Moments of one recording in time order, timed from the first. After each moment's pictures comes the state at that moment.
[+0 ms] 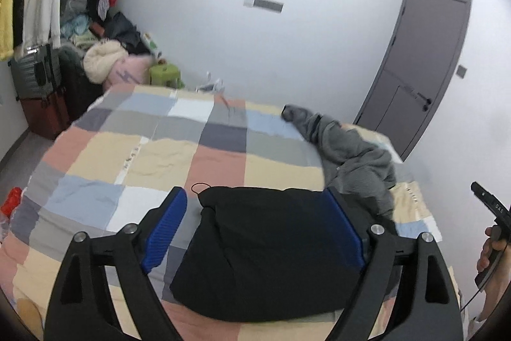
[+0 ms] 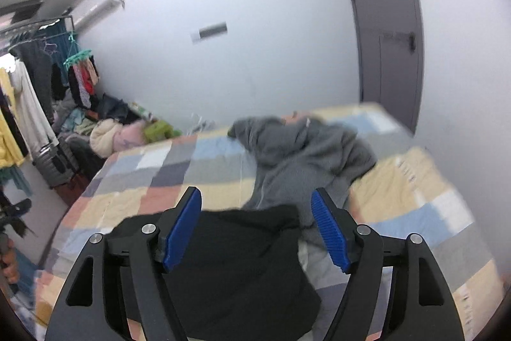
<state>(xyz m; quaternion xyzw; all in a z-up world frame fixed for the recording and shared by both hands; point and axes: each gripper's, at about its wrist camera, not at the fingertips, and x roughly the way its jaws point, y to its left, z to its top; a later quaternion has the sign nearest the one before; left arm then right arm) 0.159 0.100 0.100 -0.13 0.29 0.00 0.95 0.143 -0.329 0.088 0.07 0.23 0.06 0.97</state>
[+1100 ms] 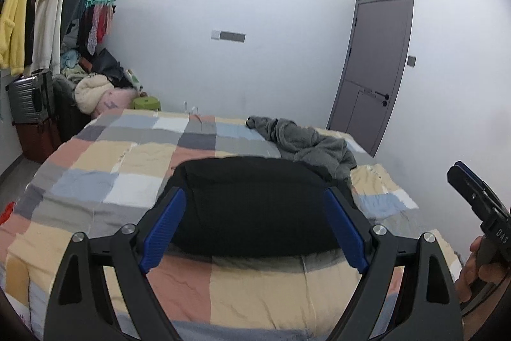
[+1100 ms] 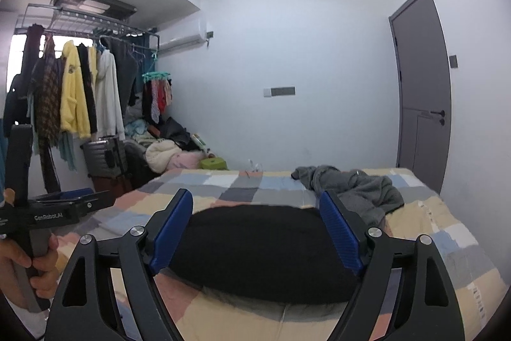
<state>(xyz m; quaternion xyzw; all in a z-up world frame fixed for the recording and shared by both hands) -0.035 0.015 0.057 -0.09 0.21 -0.04 0.97 -0.095 -0.225 0.046 0.01 0.08 0.17 0.98</state>
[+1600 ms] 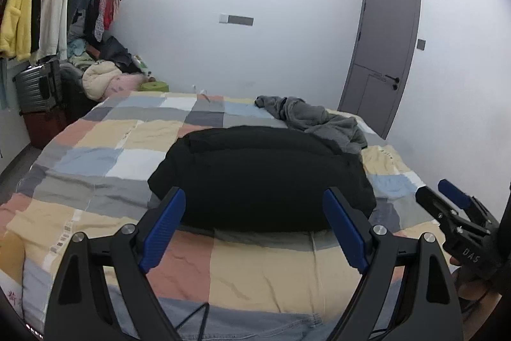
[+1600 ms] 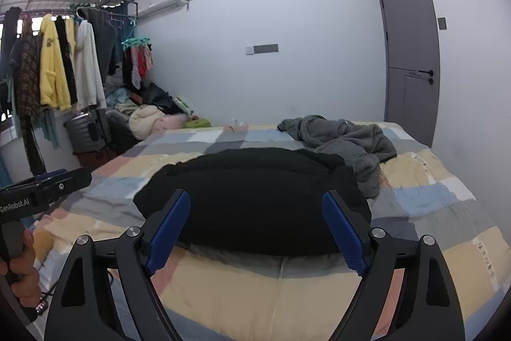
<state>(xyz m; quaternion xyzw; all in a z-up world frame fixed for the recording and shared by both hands) -0.046 -0.010 0.005 -0.08 0.24 -0.02 0.97 -0.087 -0.215 -0.033 0.02 0.17 0.13 0.98</state>
